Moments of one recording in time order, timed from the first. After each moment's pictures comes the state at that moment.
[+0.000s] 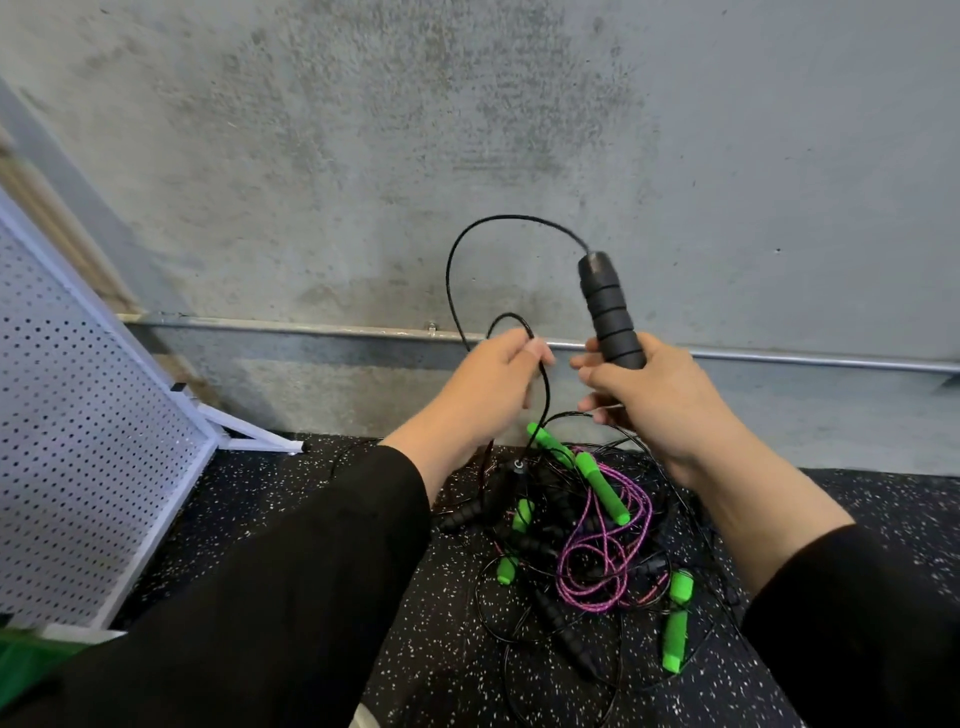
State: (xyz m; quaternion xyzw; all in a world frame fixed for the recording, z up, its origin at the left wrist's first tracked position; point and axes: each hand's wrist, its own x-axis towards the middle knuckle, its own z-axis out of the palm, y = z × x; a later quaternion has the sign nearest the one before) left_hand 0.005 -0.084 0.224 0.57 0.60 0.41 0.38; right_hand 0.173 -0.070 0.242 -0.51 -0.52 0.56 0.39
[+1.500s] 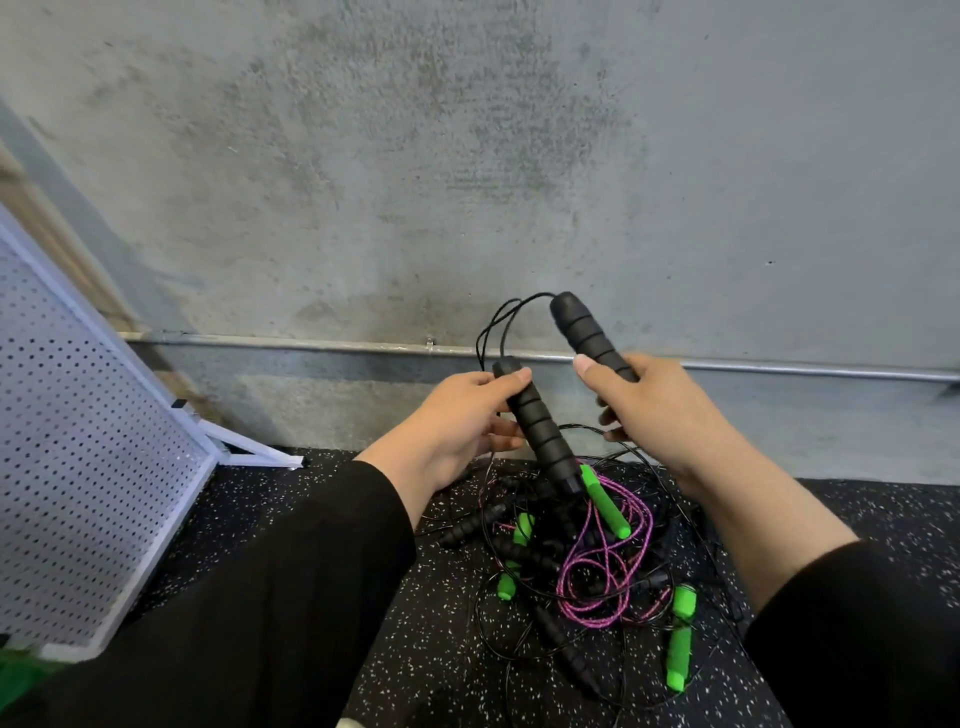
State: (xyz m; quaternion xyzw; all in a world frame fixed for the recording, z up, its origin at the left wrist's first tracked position) left_hand -0.009 -0.084 0.209 0.35 0.55 0.46 0.60; right_hand 0.180 -0.068 0.250 -0.57 -0.62 0.45 0.31
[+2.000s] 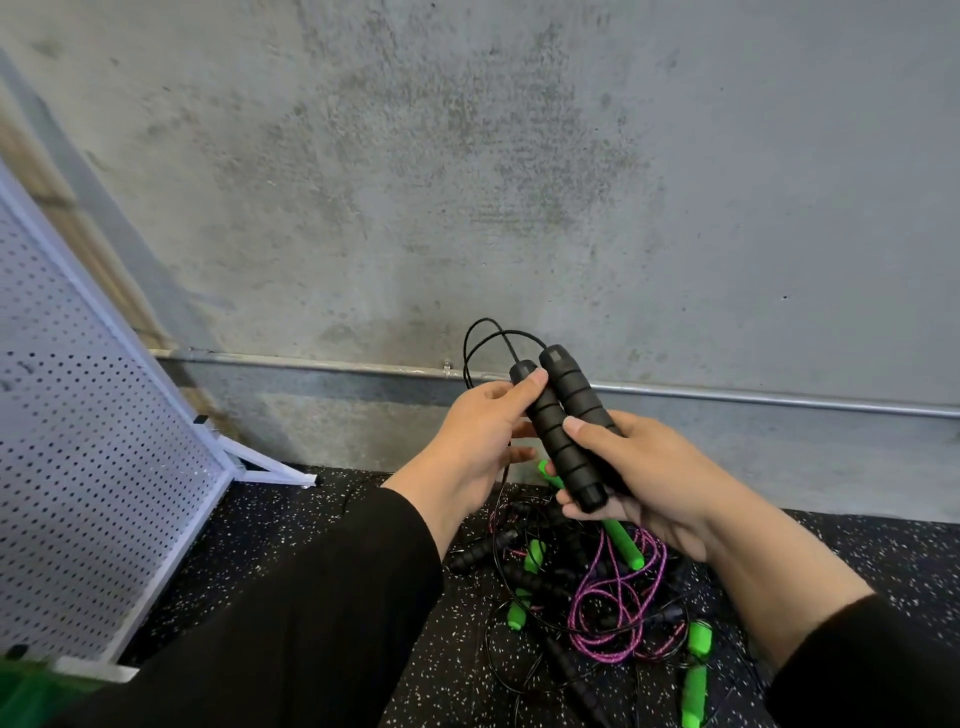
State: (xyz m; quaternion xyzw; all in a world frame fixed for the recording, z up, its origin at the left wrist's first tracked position) left_hand -0.003 -0.091 0.224 0.33 0.52 0.52 0.58; right_hand 0.167 -0.094 0.252 -0.46 -0.47 0.71 0.26
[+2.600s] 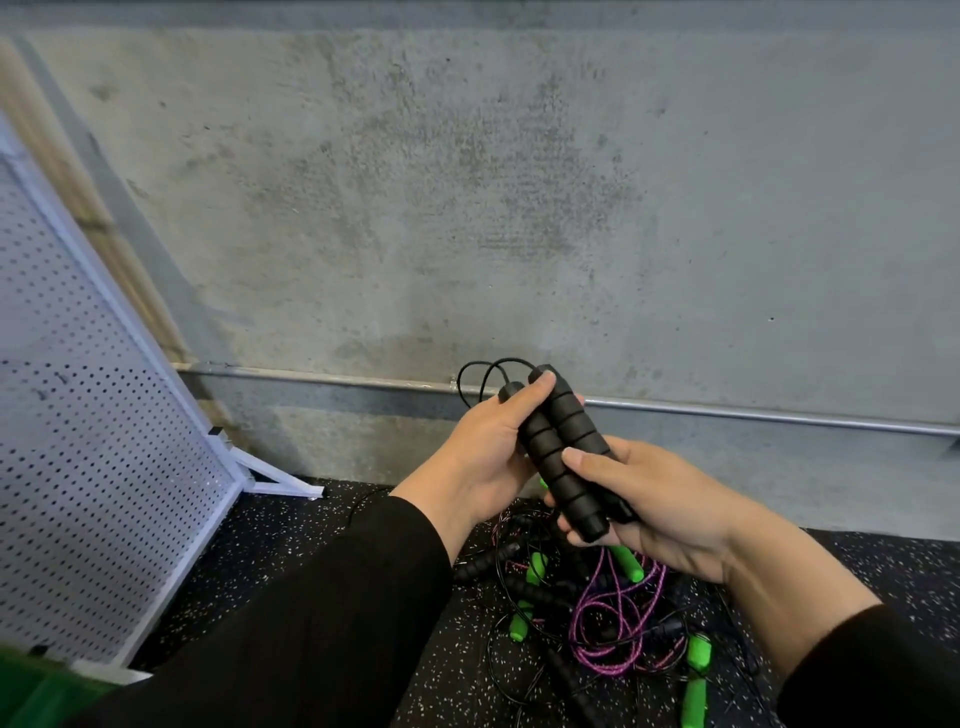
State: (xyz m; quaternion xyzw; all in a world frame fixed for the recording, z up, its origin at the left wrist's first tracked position) left_hand 0.006 -0.110 0.249 0.24 0.41 0.57 0.67; right_hand 0.176 -0.115 0.266 -0.38 -0.47 0.77 0.21
